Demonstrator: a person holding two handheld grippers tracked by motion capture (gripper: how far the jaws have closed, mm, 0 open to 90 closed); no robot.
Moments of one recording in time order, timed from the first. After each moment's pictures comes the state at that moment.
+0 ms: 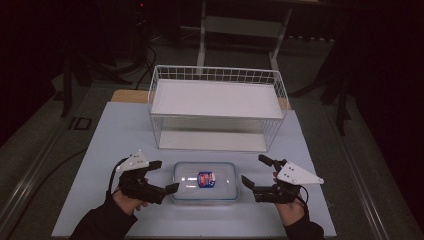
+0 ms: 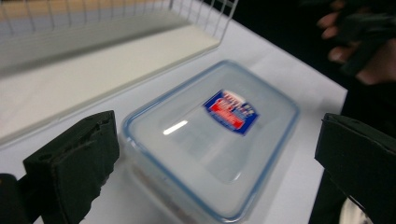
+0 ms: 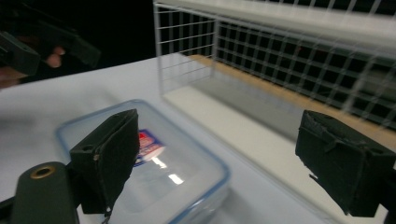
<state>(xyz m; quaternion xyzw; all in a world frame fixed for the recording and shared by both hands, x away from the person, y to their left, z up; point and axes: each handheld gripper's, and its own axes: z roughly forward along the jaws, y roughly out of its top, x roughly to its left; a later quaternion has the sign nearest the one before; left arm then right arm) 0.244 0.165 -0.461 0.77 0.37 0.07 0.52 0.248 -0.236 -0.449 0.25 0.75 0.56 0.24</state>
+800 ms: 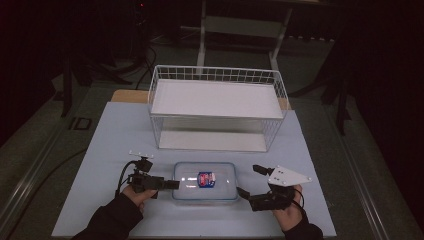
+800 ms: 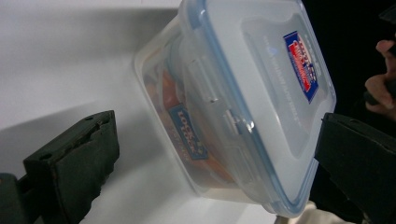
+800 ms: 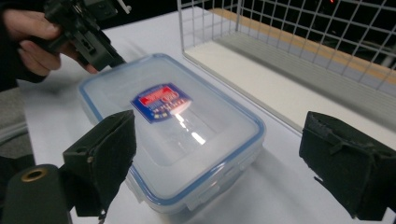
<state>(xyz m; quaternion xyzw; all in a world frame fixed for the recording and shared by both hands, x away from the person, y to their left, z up) 0.289 0.173 -0.528 0.71 0.53 -0.17 0.44 0.244 -0.226 -0.464 0.26 0.80 0.51 0.17</state>
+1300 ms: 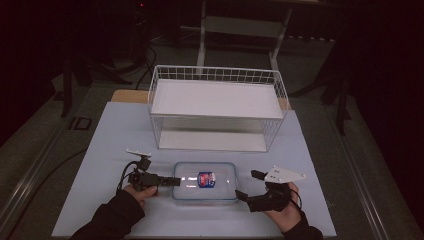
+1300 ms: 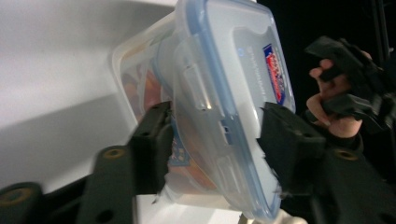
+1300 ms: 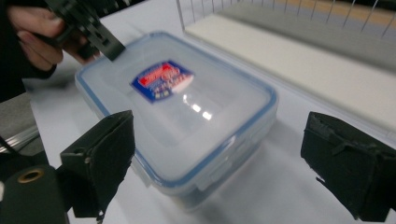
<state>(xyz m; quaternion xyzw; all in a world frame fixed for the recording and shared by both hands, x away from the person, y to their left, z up) 0.298 0.181 -0.536 0.67 0.51 -0.25 0.47 0.250 -0.226 -0.479 0.31 0.81 0.49 0.11</state>
